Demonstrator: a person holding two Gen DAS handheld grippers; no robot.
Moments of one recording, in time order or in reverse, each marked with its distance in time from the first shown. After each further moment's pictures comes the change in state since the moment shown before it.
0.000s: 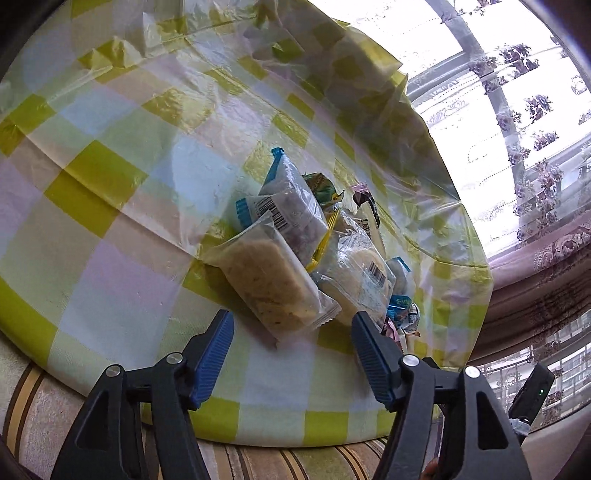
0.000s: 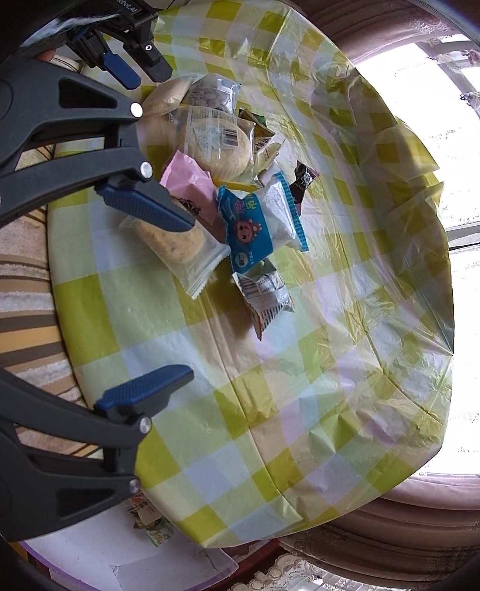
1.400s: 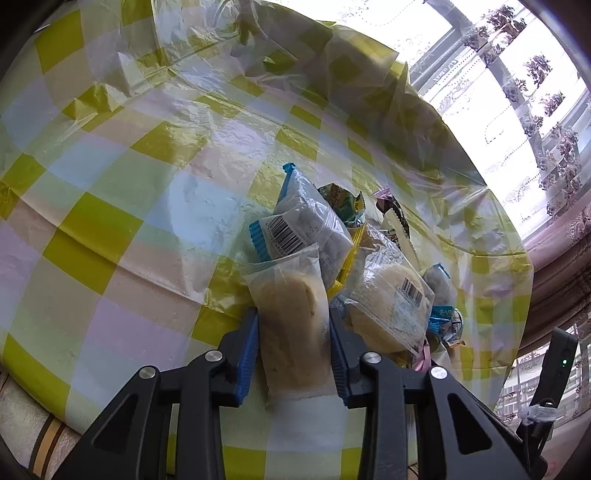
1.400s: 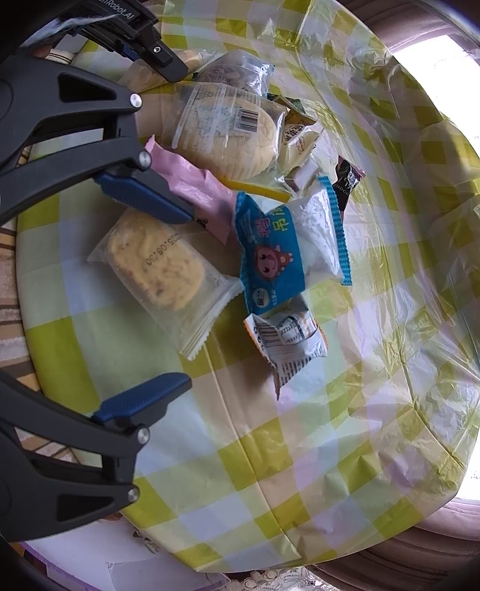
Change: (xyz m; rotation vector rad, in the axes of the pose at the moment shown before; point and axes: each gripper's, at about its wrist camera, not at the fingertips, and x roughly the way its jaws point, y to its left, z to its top) left arm 0.016 -0.018 0.010 0.152 -0.072 0.164; right arm 0.046 0.036 0.002 -0.059 0.146 -0.044
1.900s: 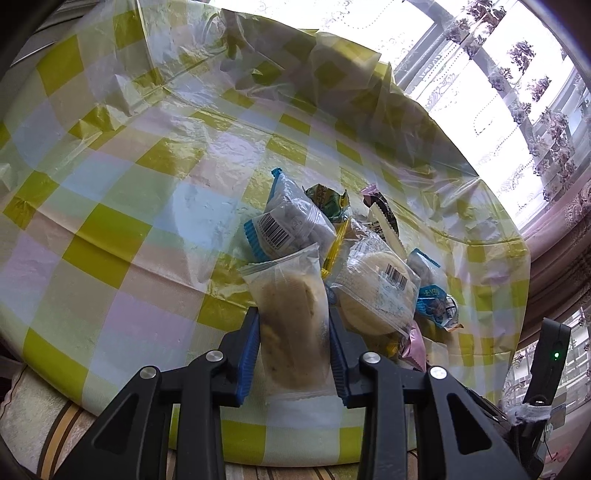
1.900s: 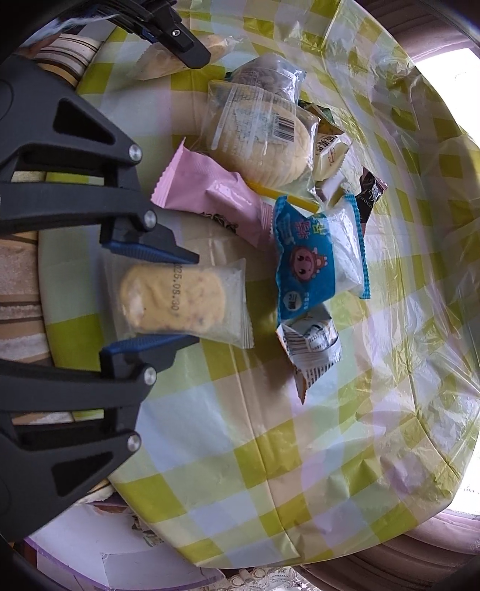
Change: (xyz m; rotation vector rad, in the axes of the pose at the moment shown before) left arm -0.021 -0.009 -0.011 0.057 -0.028 0.020; right arm -0.009 0.003 -0.015 -0.057 0.015 0.006
